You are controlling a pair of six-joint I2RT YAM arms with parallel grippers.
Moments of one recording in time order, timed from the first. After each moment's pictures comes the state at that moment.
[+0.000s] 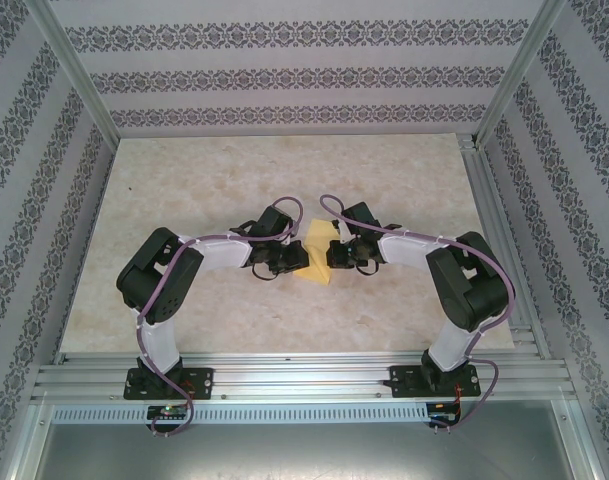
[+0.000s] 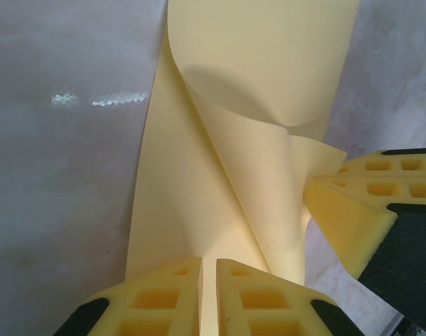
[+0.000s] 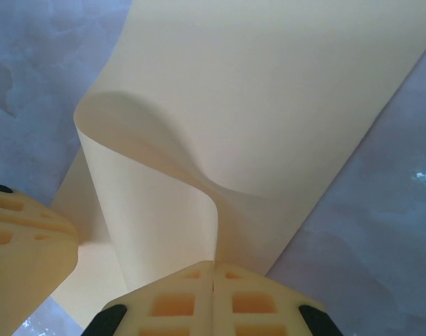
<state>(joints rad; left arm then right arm) -0.63 1.87 1.03 -0.13 0.44 -0.81 0.49 1.74 0.90 -0.26 -0.31 0.39</state>
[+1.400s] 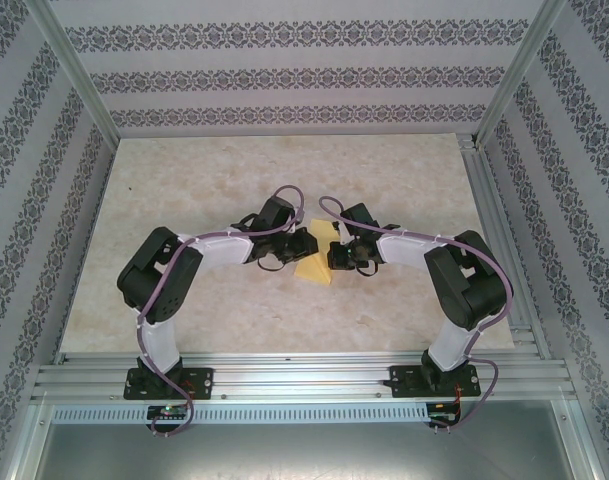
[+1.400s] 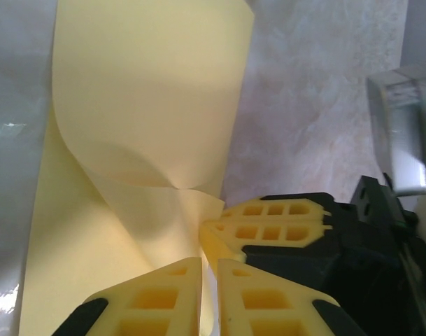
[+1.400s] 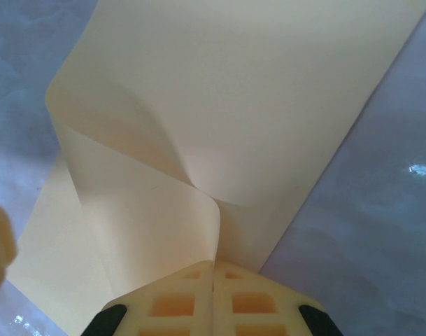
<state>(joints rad) -0.63 1.89 1.07 -0.01 0.47 -0.91 0.50 1.75 0.90 -0.28 -0.28 0.39</state>
